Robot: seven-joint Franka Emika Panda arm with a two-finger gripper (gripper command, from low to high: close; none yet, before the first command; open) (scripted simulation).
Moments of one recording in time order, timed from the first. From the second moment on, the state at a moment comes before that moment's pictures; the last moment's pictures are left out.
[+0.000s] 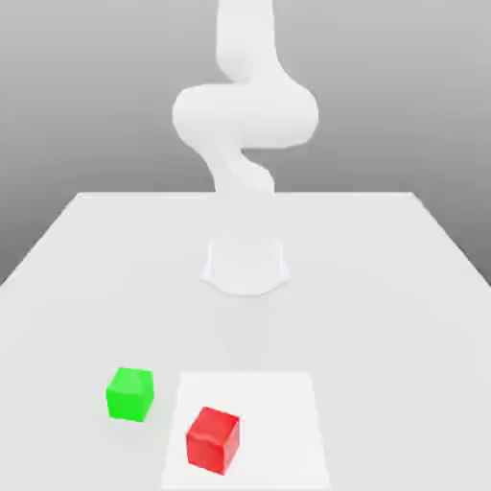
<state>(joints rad) -0.01 -0.71 0.00 -2.32 0.00 2.34 0.82</state>
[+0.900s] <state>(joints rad) -0.08 0.28 -0.01 -2.54 0.01 2.82 1.08</state>
